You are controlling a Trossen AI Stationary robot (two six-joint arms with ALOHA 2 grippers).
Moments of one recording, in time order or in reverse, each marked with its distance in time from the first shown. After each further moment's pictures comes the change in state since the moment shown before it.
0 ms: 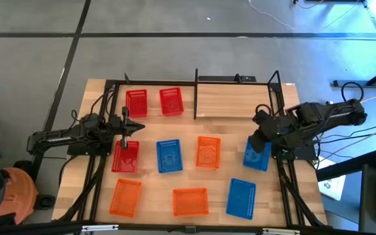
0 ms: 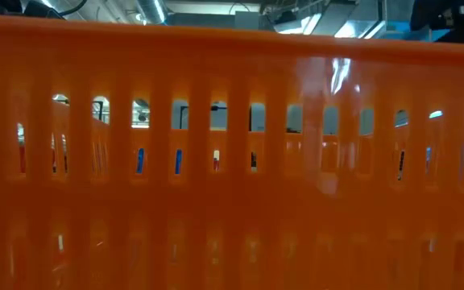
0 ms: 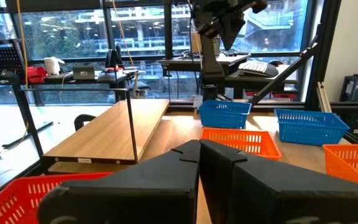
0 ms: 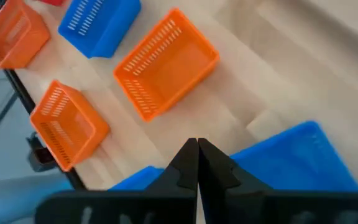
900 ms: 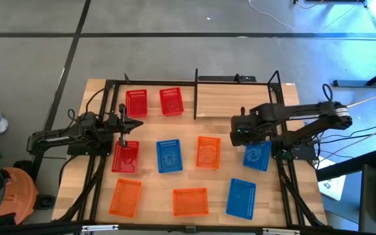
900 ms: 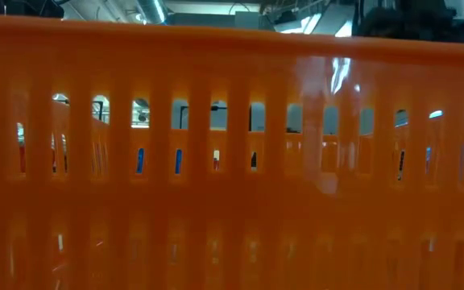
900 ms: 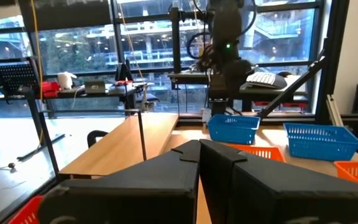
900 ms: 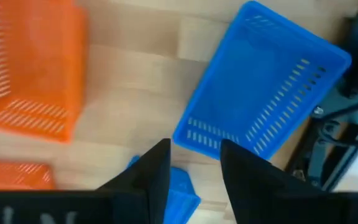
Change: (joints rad) left arm 0.000 0.000 0.052 -0.005 -0.035 0.025; right arm -0.224 0.324 -0.044 -0.157 -0.282 0.379
